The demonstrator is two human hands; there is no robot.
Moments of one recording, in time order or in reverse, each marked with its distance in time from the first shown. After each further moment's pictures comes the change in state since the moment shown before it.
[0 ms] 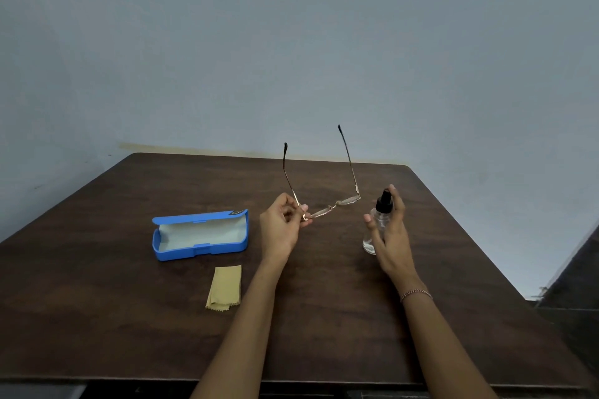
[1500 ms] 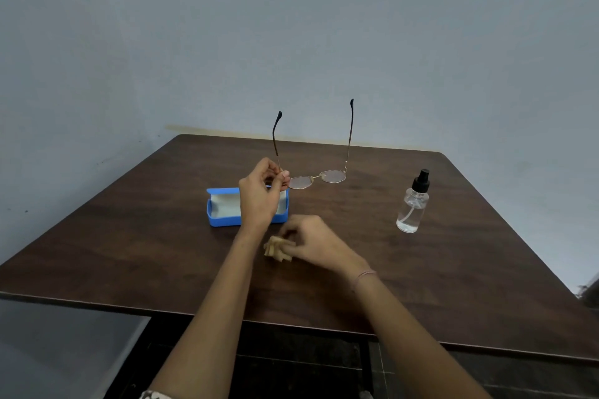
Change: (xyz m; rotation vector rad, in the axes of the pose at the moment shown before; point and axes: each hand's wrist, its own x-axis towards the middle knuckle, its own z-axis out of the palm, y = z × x) left_hand -0.006 0.020 -0.110 0.214 0.161 0.344; right_hand -0.046 -0.129 0.122 -0.190 -0.789 -0.233
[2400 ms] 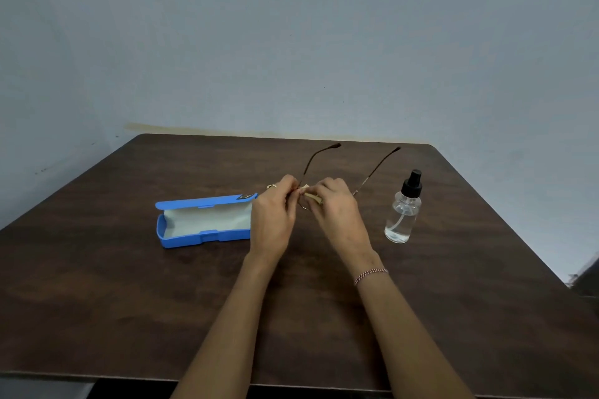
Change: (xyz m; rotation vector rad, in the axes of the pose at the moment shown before) left_hand -0.013 -0.015 0.078 0.303 -0.111 0.238; right_hand 0.015 0.076 -0.041 -0.306 0.576 0.058
